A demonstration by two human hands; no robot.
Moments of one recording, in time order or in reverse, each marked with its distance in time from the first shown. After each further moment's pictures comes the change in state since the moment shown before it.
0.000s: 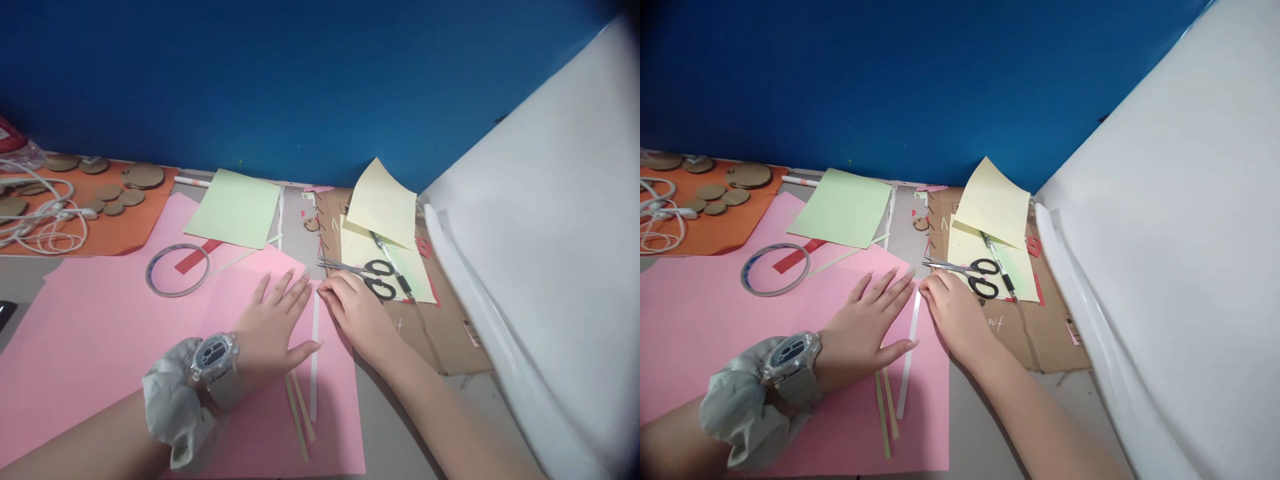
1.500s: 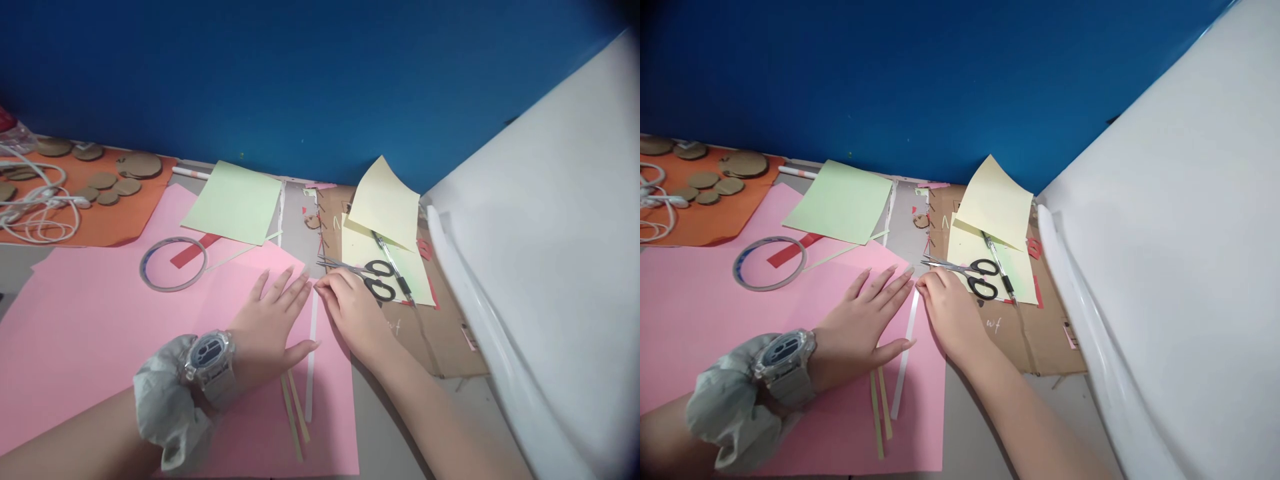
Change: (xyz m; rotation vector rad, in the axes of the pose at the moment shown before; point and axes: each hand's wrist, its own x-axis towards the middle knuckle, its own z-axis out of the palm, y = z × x) left_hand 0.001 0.001 -0.001 -0.018 -0.025 -0.021; right_hand 0.004 -0.002 0.003 0.013 0.011 0.035
